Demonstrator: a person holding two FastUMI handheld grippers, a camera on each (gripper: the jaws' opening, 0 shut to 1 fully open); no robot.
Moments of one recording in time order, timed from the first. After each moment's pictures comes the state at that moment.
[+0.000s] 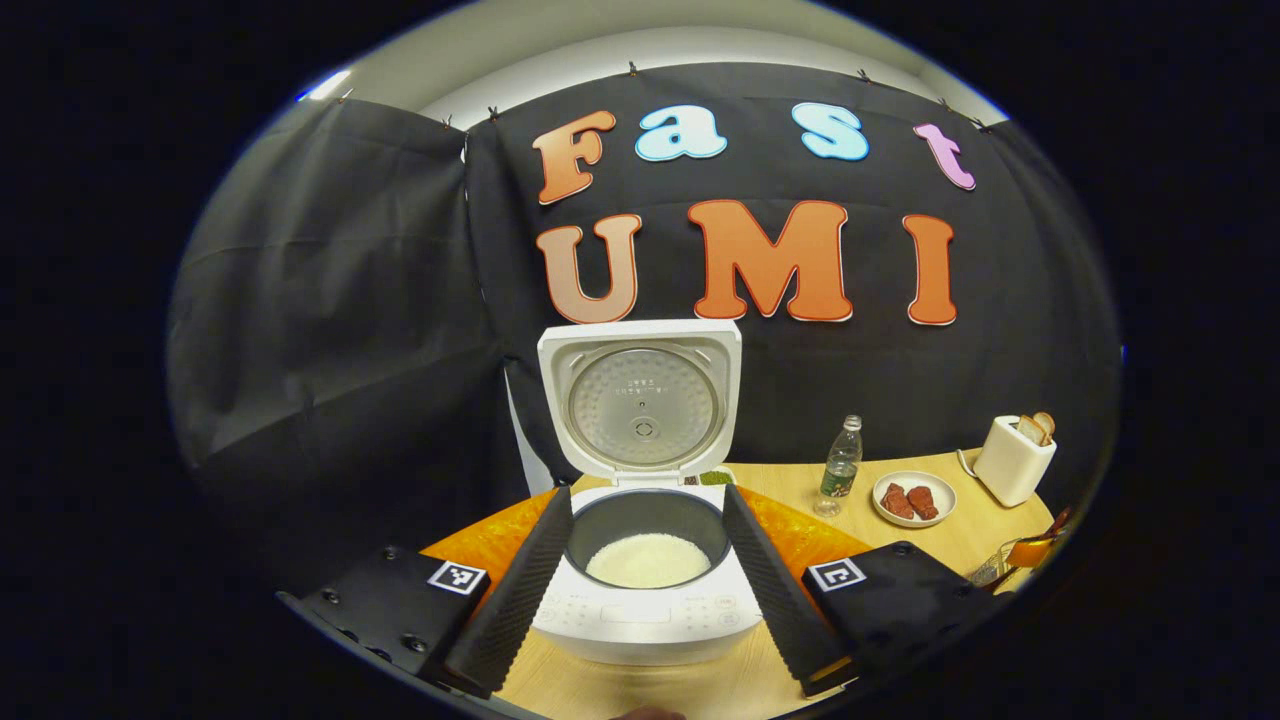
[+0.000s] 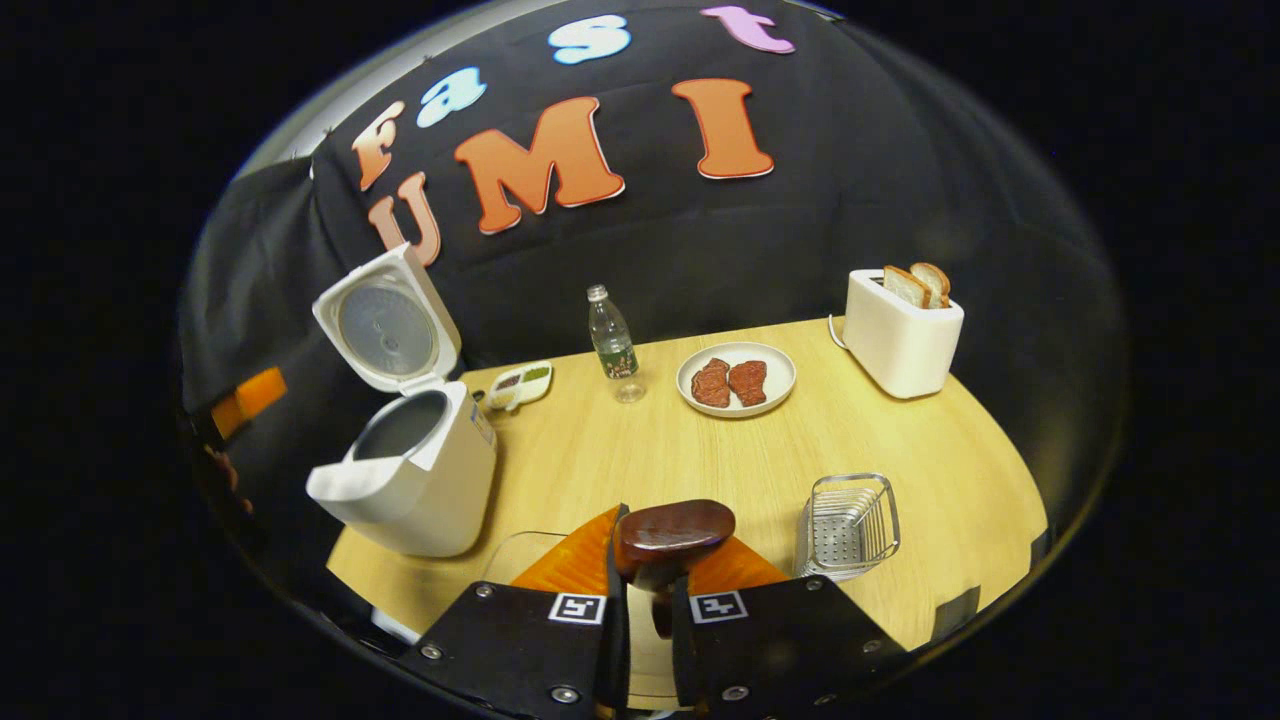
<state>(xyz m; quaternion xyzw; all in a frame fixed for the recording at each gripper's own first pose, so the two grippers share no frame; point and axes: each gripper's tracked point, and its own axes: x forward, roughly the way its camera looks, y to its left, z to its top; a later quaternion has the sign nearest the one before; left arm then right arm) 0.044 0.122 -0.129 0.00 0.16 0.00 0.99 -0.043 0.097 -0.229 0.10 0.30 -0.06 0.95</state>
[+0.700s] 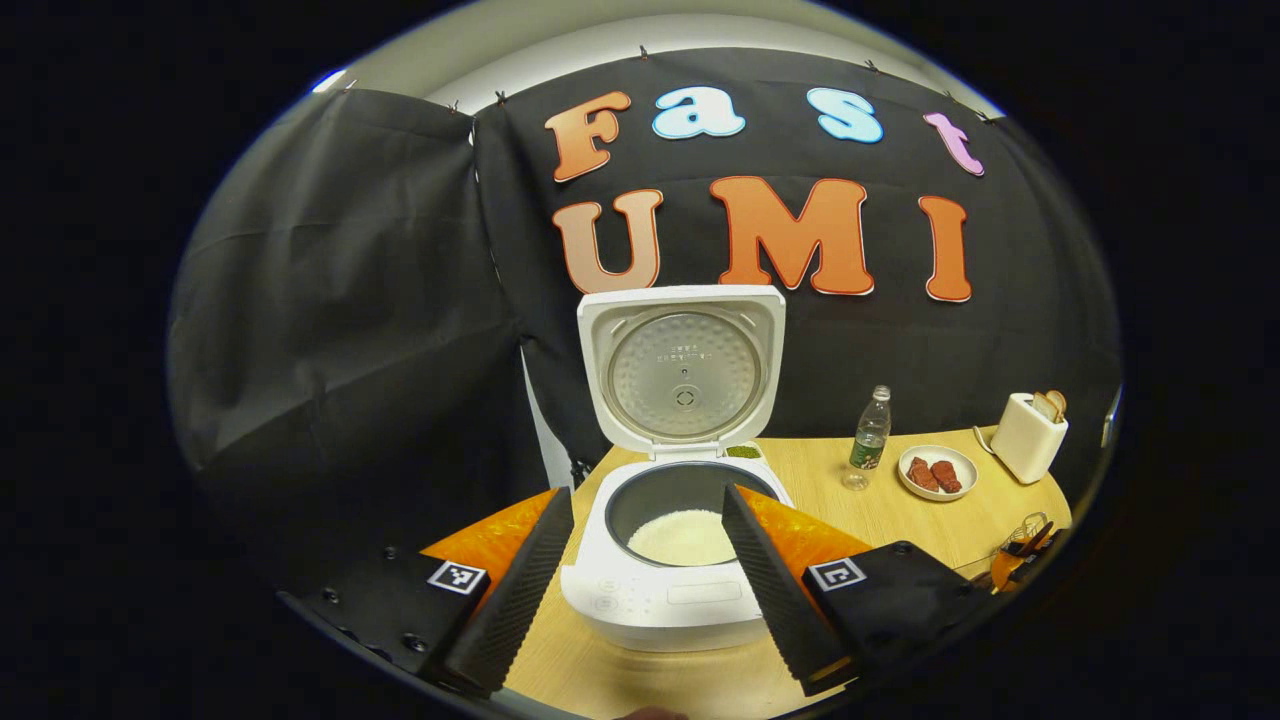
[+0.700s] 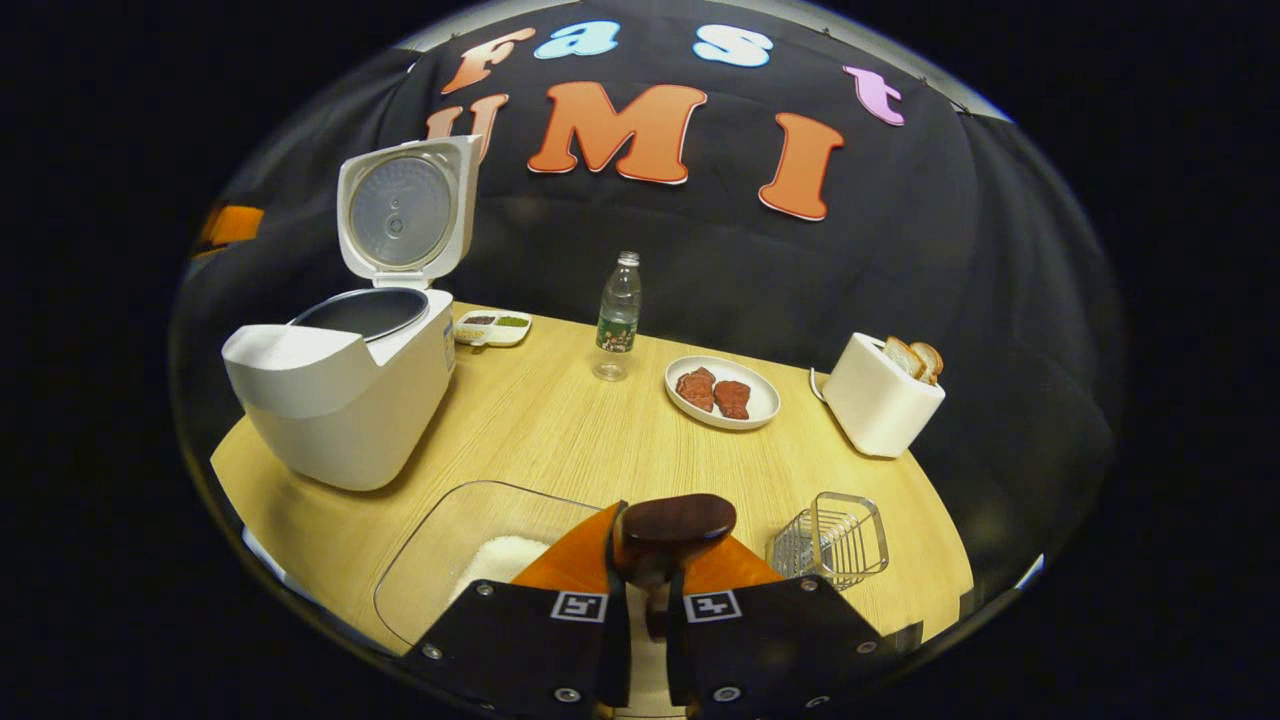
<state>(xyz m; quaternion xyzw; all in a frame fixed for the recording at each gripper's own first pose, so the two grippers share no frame) 0.041 0.172 -0.150 0.01 0.18 0.00 0.98 -0.041 0.135 -0.265 -0.07 0.28 -0.08 0.95</state>
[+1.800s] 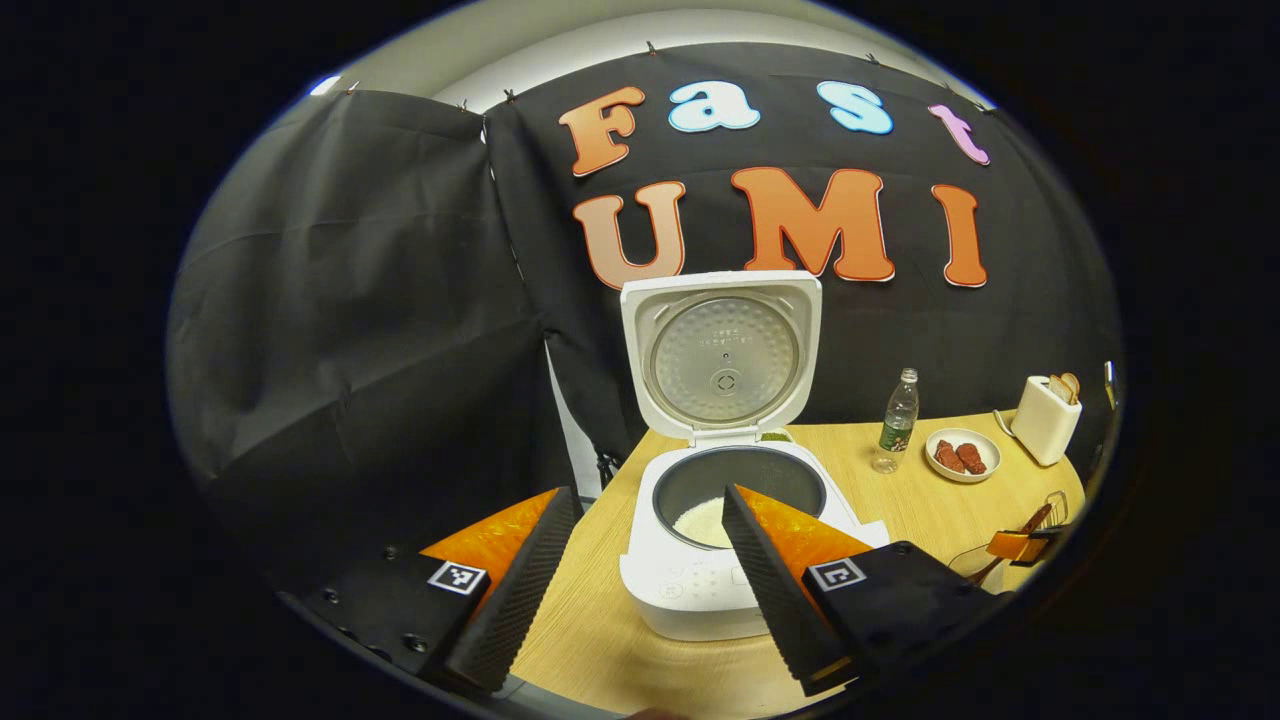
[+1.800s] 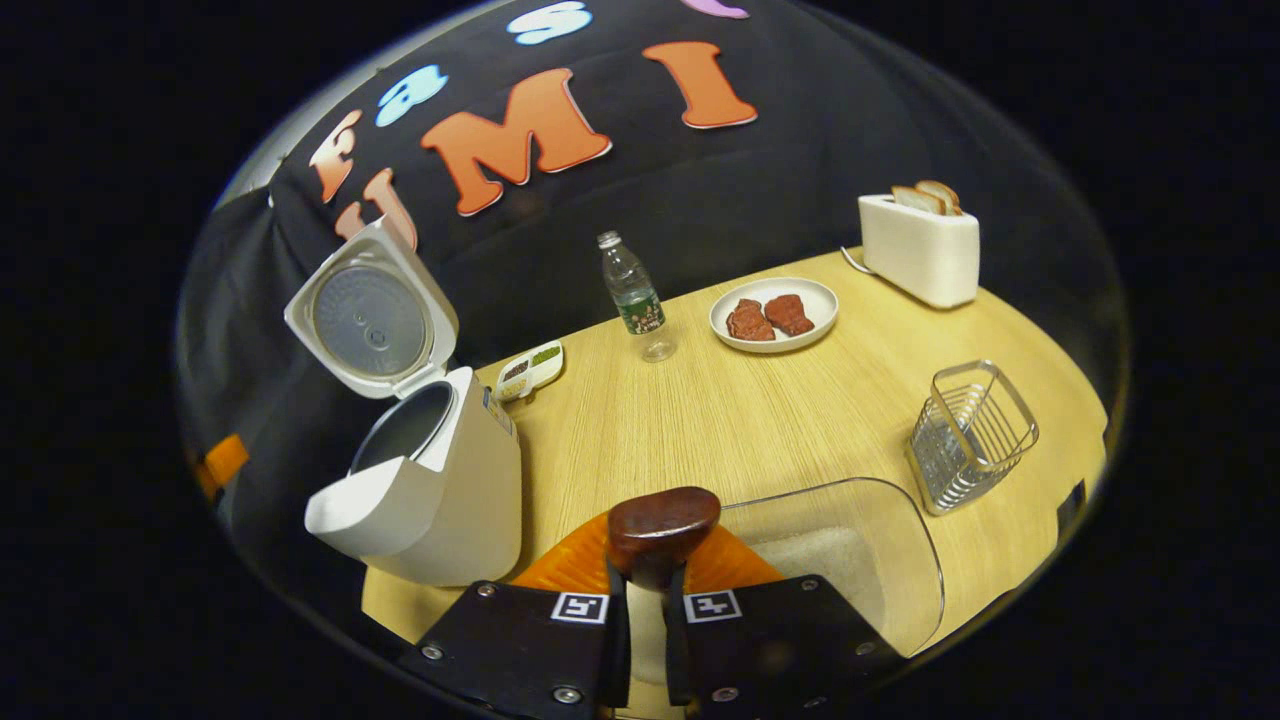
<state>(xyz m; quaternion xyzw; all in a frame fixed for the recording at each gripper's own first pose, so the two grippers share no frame) 0.034 0.216 -0.166 0.02 0.20 0.02 0.98 -0.022 0.180 -0.280 0.25 0.32 -0.08 0.91</state>
